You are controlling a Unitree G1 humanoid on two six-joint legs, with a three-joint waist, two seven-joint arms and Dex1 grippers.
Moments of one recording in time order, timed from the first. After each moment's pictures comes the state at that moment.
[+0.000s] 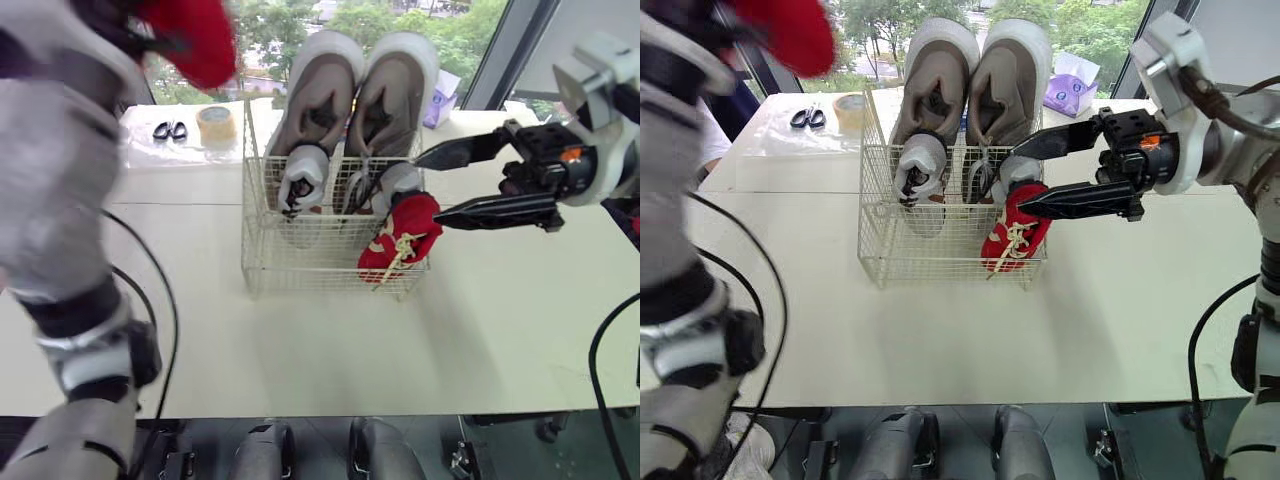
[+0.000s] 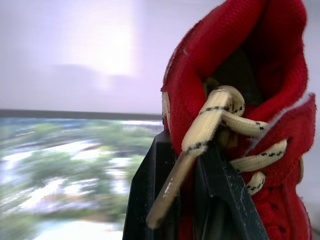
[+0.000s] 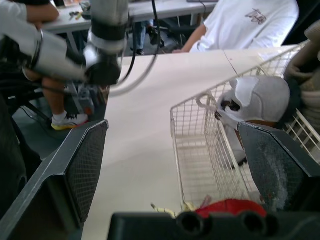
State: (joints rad) left arm -0.81 0.46 0.16 -0.54 -0.66 0.67 0.01; right arm -1.02 -1.00 -0.05 -0.08 0.87 0.98 1.36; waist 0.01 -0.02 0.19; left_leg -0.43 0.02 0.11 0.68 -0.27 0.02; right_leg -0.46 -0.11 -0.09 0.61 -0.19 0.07
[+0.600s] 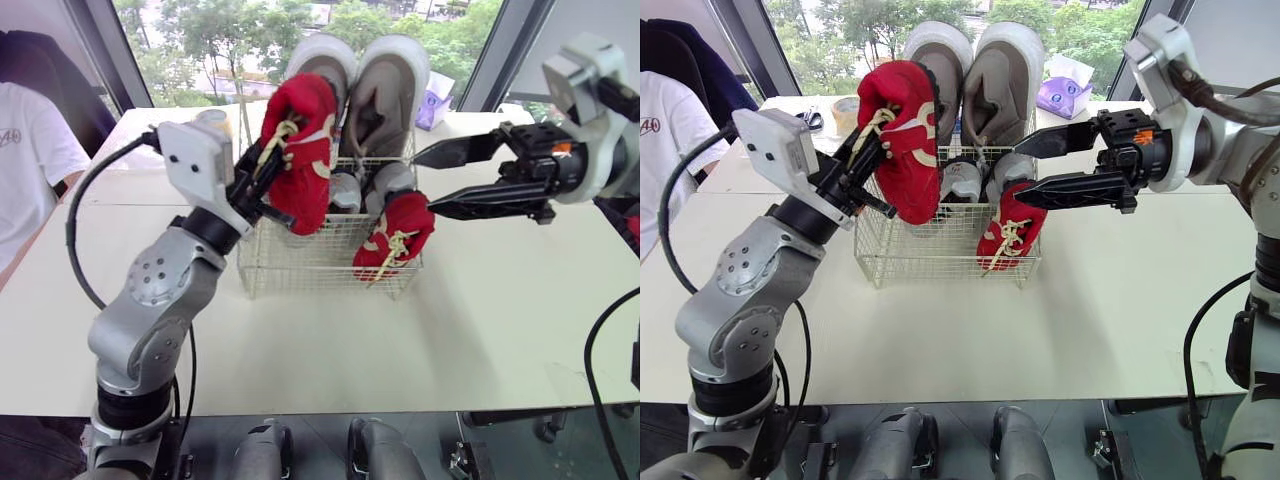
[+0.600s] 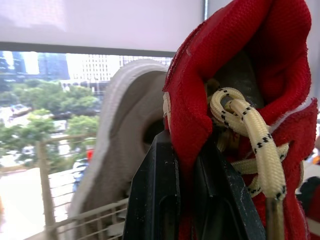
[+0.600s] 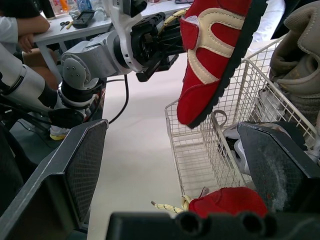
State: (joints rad) left arm -0.50 0.38 0.05 -0.72 -0.54 0.64 -0.05; right arm -1.02 -1.00 -0.05 -0.05 0.87 1.04 1.32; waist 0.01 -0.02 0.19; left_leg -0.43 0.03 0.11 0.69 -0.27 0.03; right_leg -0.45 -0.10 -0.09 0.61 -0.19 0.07
